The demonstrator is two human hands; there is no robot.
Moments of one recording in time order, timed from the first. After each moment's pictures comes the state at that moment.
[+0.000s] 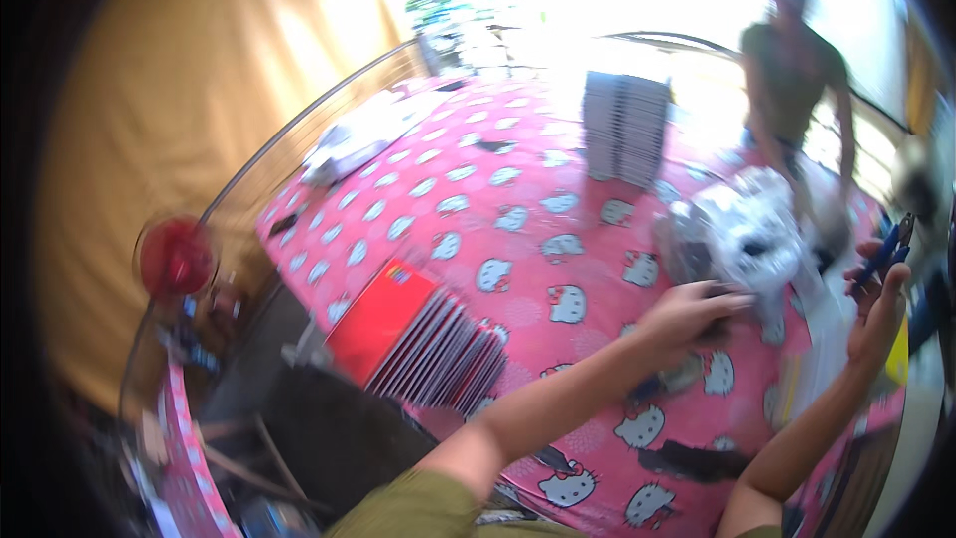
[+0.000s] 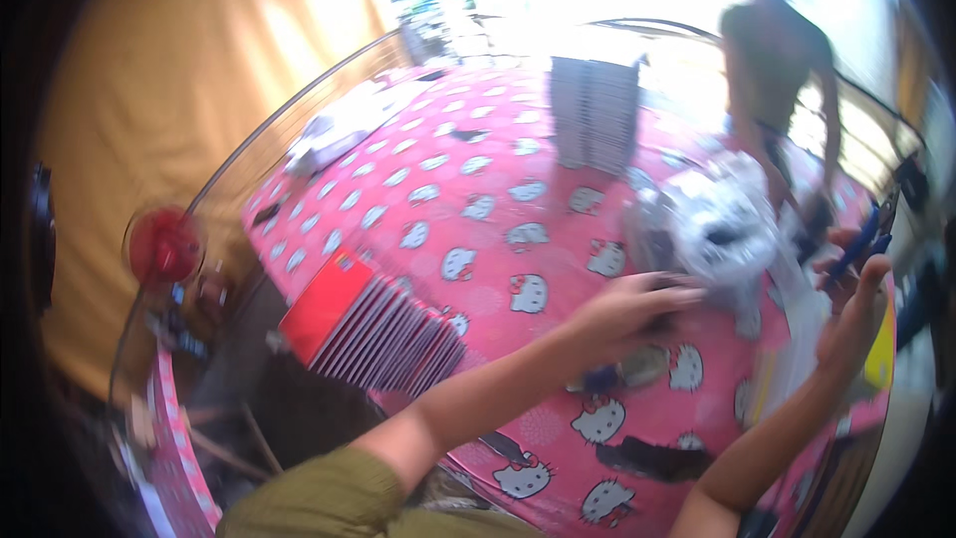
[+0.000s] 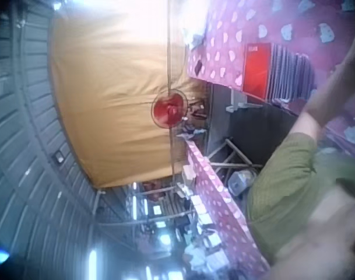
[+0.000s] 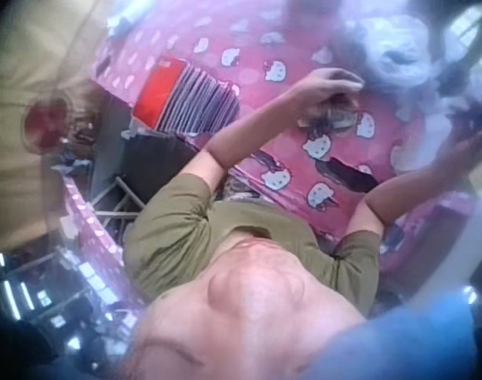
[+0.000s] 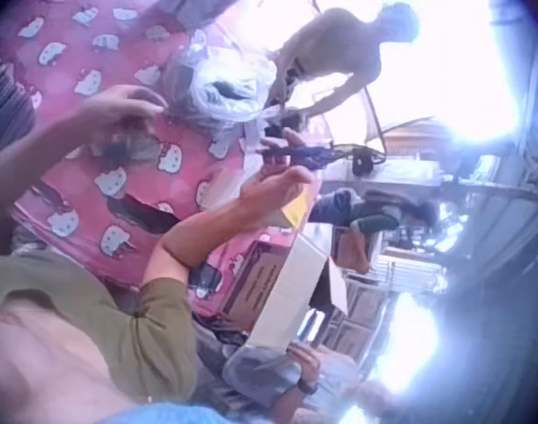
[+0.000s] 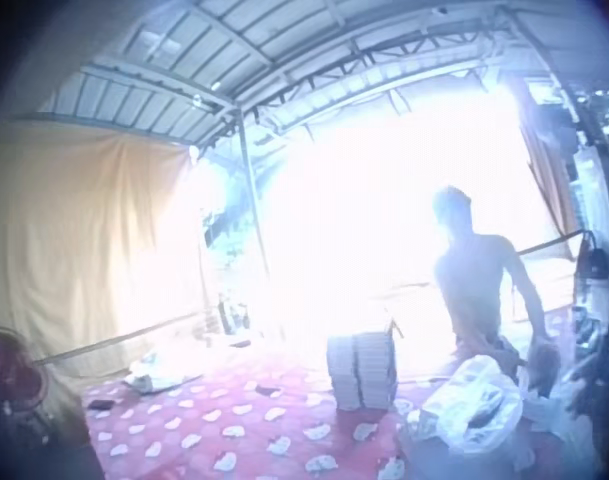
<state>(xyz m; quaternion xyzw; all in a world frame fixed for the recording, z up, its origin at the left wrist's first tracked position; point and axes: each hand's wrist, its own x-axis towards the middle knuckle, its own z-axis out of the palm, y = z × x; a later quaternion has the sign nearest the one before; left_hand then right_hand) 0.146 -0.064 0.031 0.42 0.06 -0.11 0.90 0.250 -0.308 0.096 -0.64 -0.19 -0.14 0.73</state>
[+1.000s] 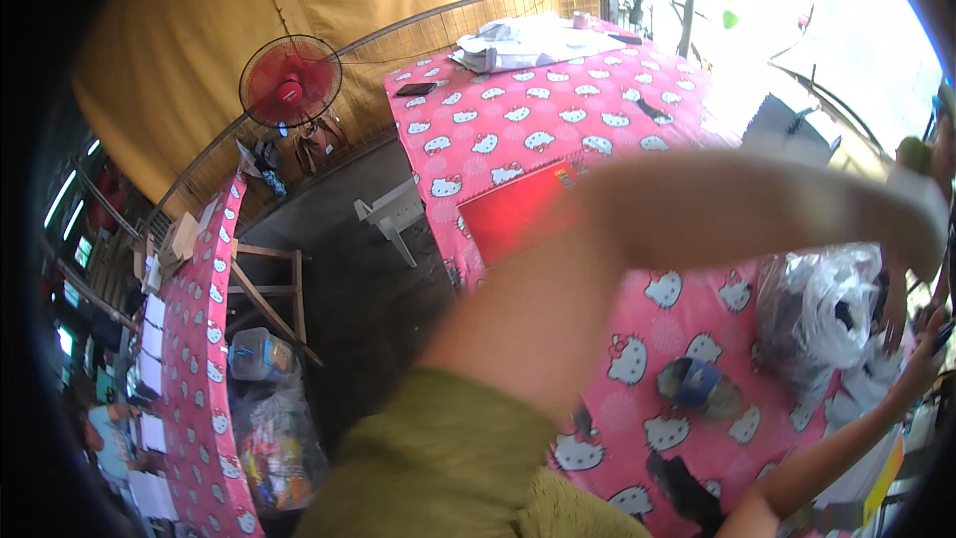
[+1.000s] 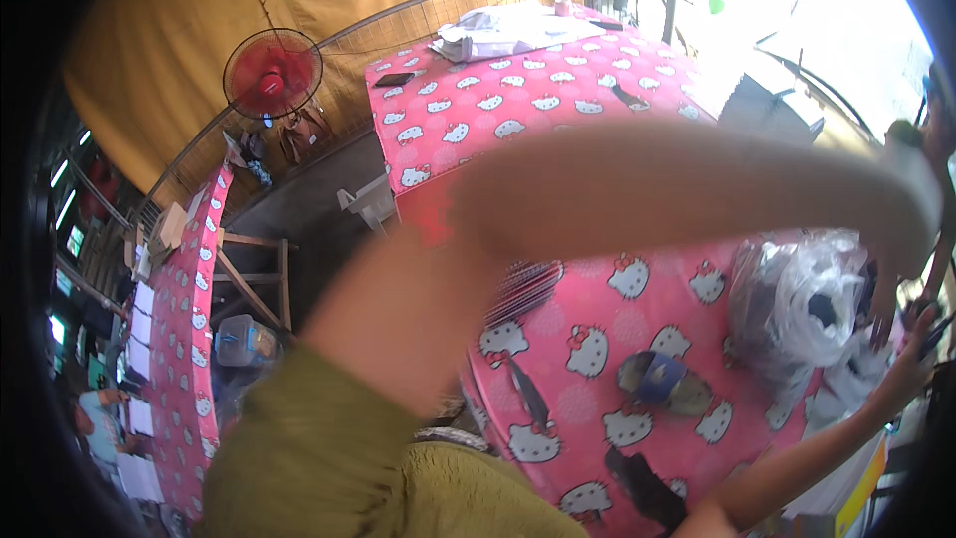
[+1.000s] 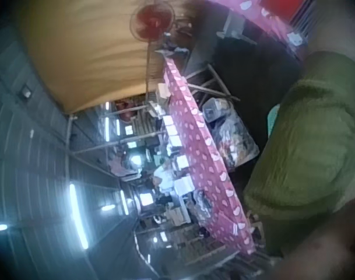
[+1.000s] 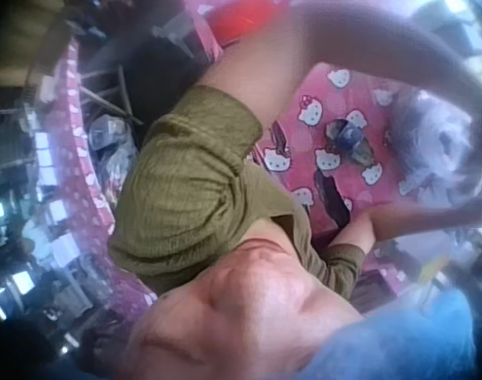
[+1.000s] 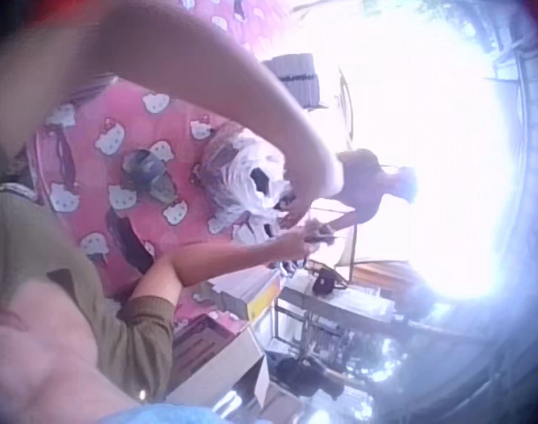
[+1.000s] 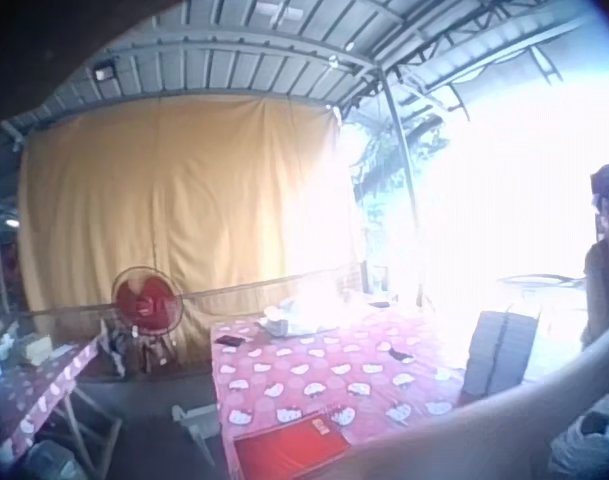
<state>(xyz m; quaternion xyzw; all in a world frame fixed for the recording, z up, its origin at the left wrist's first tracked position) 0.027 -0.003 0.221 0.96 -0.05 0.19 0.20 0.413 -0.273 0.087 -0.82 -0.17 -0.30 0.45</state>
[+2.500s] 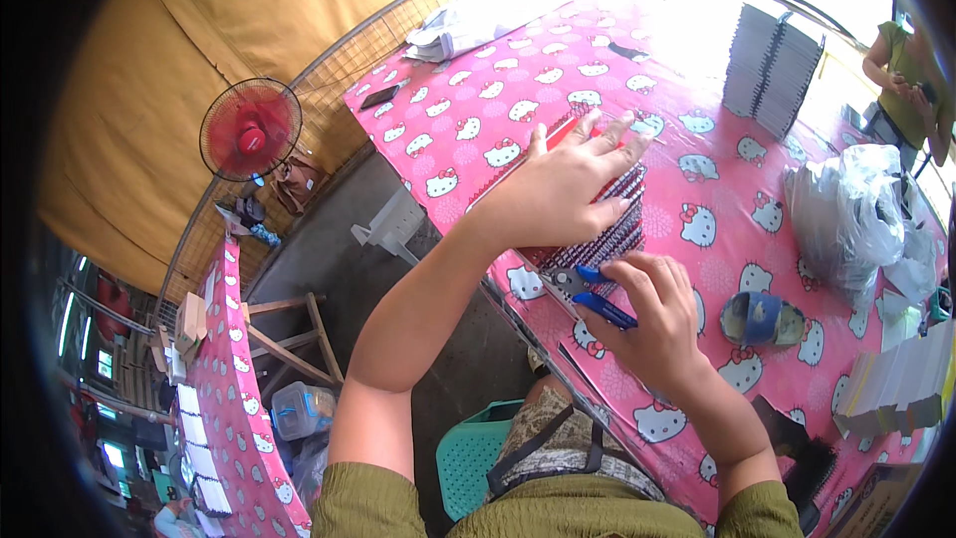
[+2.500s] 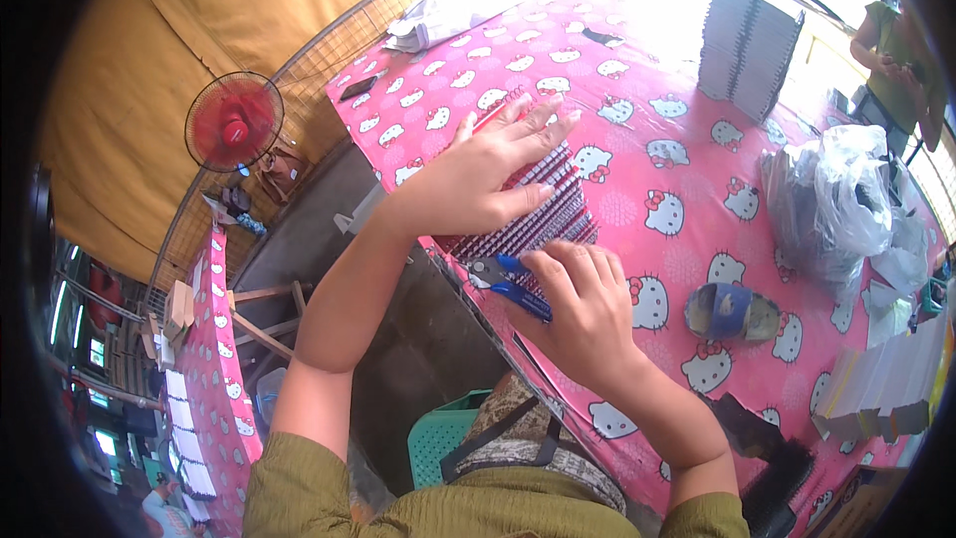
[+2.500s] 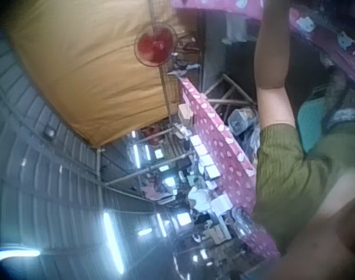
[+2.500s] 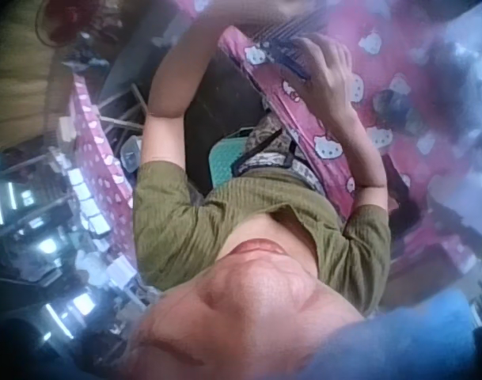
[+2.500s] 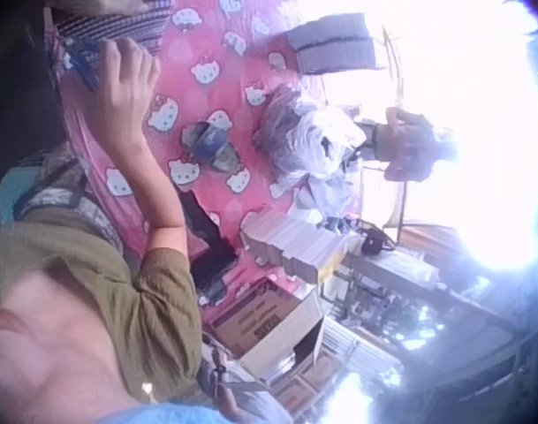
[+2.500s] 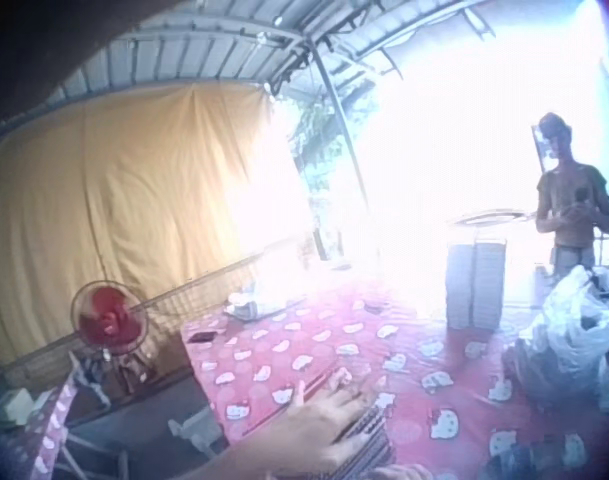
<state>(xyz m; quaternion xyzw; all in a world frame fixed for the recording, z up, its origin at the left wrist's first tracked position) -0.095 0.133 0.124 0.99 0.10 0.08 0.11 -0.020 -0.035 0.039 -0.60 -0.63 -0.13 0.47</state>
